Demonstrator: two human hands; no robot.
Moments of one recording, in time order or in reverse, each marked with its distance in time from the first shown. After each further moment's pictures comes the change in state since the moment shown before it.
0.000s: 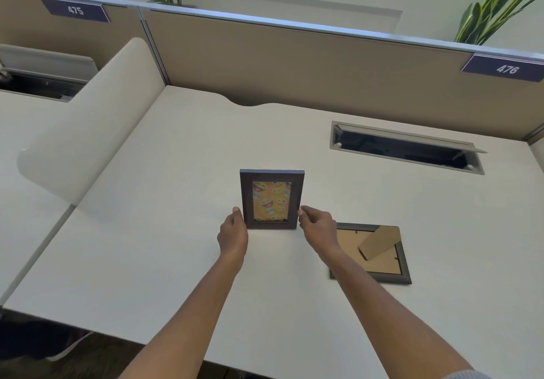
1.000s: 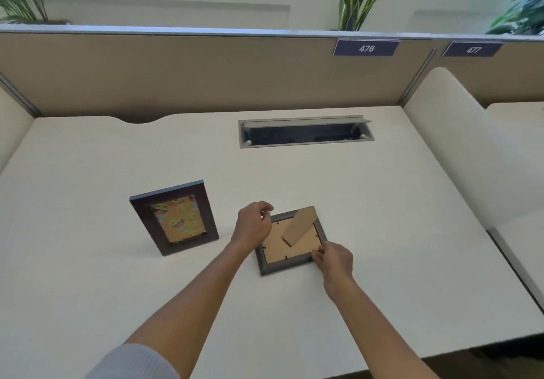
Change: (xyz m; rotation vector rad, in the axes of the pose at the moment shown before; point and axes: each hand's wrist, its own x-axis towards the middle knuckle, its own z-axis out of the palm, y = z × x) left_hand -0.066 0.027 0.181 0.530 -0.570 0.680; right_hand -0.068 0.103 -0.142 0.756 0.640 0.616
